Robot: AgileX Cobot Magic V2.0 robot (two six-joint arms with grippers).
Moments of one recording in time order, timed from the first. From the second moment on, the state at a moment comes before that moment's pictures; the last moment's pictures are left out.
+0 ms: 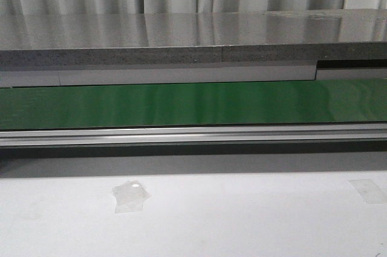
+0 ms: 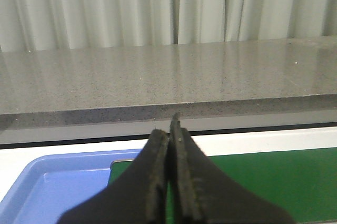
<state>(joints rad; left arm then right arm) 0.19 0.22 -0.37 -0.85 0.35 0.82 0.02 0.96 -0.67 0.37 0.19 -0.46</state>
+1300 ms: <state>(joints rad) 0.19 0.22 -0.37 -0.85 0.35 0.82 0.07 0.45 -0.47 0.37 0.31 -0.46</state>
